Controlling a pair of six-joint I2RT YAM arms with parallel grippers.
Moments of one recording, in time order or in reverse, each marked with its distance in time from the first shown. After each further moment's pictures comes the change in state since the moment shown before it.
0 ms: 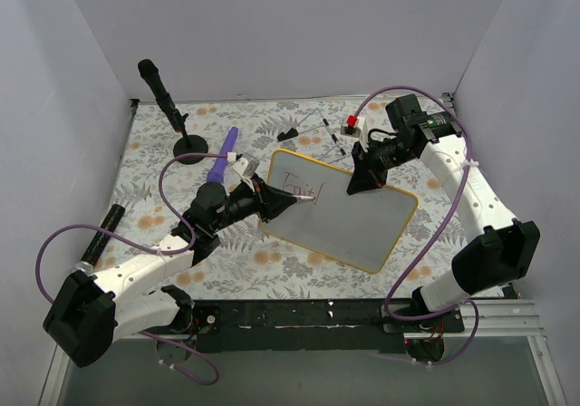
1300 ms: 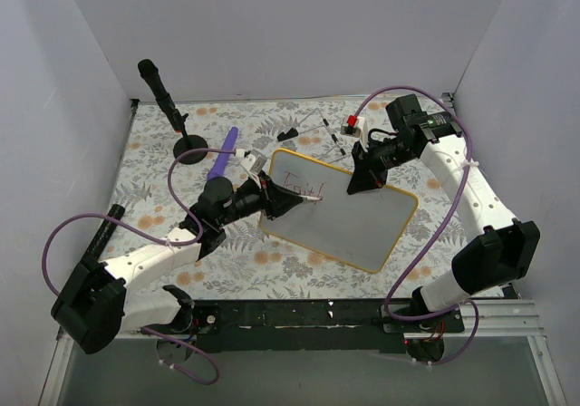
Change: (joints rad) left arm 0.000 0.093 0.041 0.045 0.040 -0.025; right arm 0.000 0.000 -0.001 0.001 0.001 0.000
